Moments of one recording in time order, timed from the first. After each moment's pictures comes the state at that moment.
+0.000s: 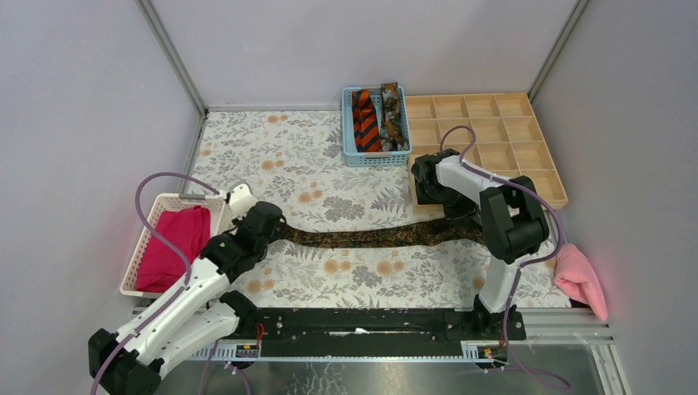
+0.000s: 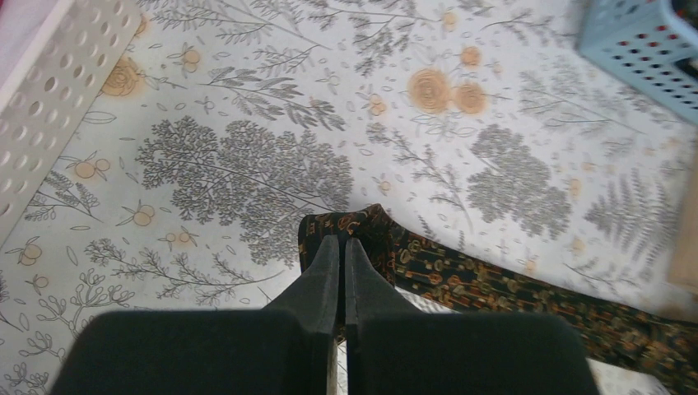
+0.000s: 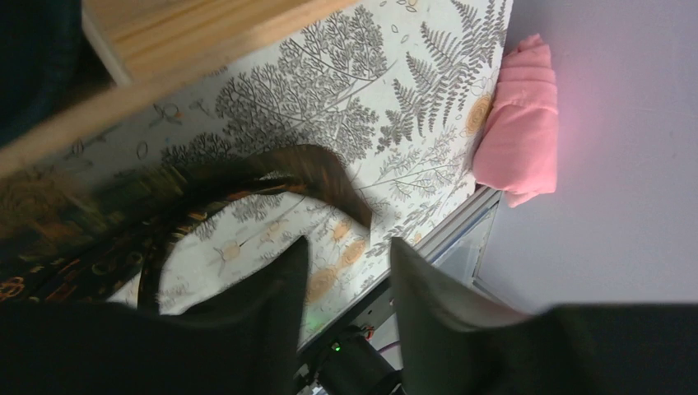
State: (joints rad) left arm -0.59 0.77 0.64 -0.67 -0.59 -0.88; right arm 0.40 1.85 1.26 -1.27 0.70 0.56
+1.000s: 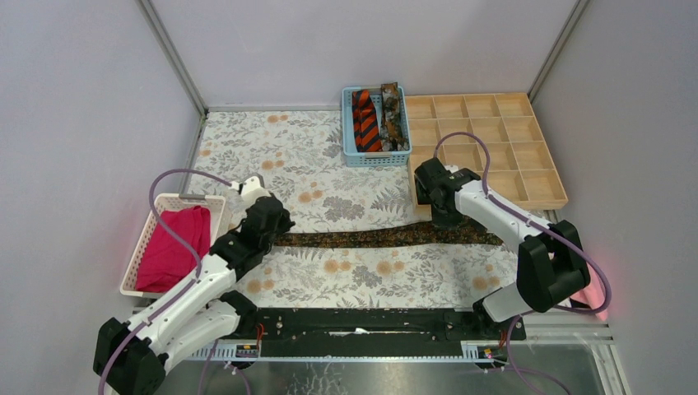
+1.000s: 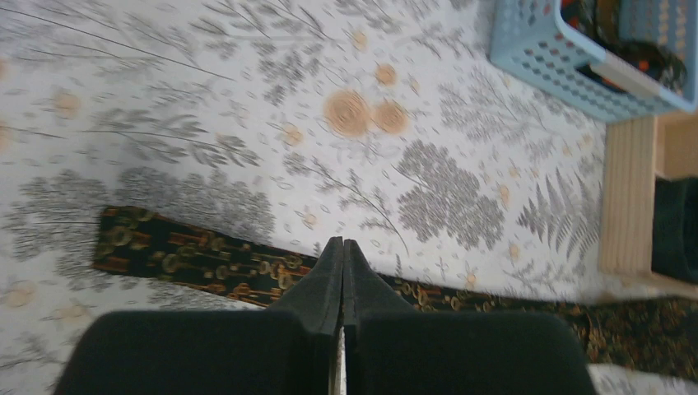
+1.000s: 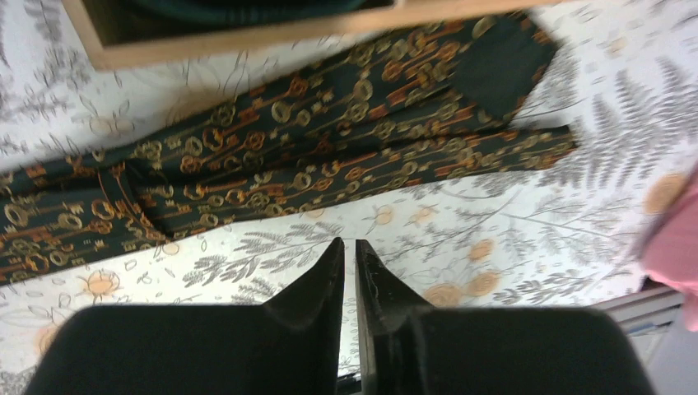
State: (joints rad) left arm -0.56 0.84 0.55 -0.33 -0.48 -0.79; right arm 0.48 1.49 1.06 -0.95 0.39 0.46
